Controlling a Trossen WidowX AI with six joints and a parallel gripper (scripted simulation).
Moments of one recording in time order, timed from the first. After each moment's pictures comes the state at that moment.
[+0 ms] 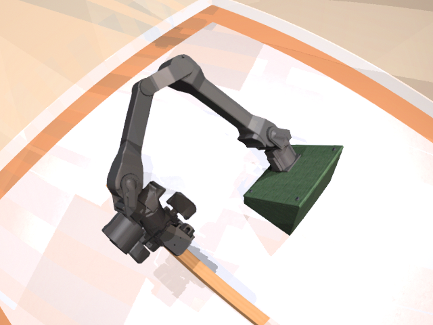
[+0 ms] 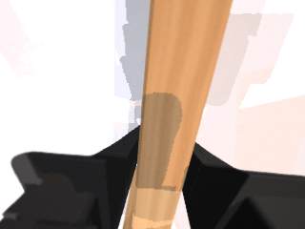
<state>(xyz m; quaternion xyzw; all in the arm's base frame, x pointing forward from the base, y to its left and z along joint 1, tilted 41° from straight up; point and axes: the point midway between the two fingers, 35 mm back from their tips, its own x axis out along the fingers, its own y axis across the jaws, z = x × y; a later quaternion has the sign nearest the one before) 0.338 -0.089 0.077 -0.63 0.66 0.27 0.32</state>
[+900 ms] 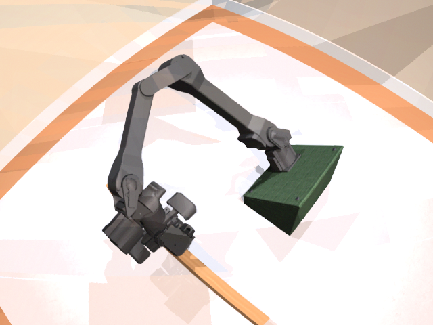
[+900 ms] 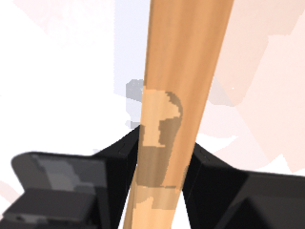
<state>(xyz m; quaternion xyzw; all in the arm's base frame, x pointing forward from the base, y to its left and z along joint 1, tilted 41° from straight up) 0.338 -0.091 0.074 -0.63 0.66 0.27 0.32</state>
